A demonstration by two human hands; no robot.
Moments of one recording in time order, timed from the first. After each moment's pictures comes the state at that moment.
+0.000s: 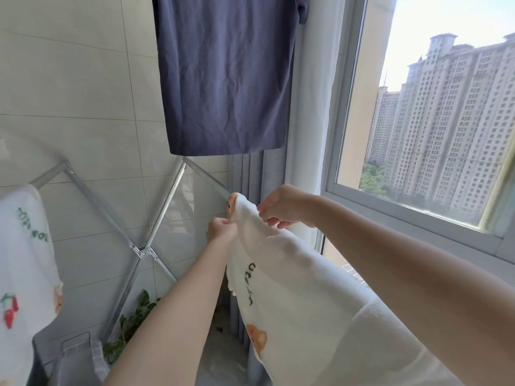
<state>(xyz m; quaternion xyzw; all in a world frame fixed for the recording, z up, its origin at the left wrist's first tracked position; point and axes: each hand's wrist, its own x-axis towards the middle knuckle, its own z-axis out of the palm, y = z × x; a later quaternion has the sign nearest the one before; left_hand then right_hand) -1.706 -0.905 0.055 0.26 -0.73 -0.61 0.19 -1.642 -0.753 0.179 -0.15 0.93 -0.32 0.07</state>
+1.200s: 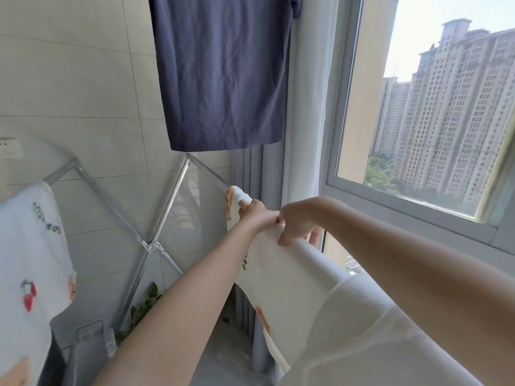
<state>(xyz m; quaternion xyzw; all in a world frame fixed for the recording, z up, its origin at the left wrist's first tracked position) -1.699 -0.834 0.088 0.11 -0.89 -0.44 0.06 -1.614 -0.718 0.170 -0.16 0.97 -0.03 0.20</state>
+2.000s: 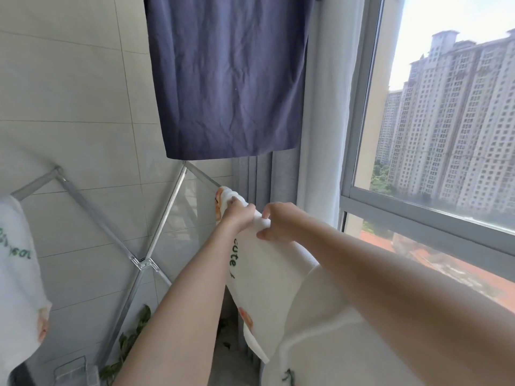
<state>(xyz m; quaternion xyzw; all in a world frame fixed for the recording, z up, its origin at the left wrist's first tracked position) -1.809 -0.932 0.090 0.13 -0.88 -0.45 0.10 -1.722 -0.800 0.141 -0.15 0.98 -0.11 0.01</state>
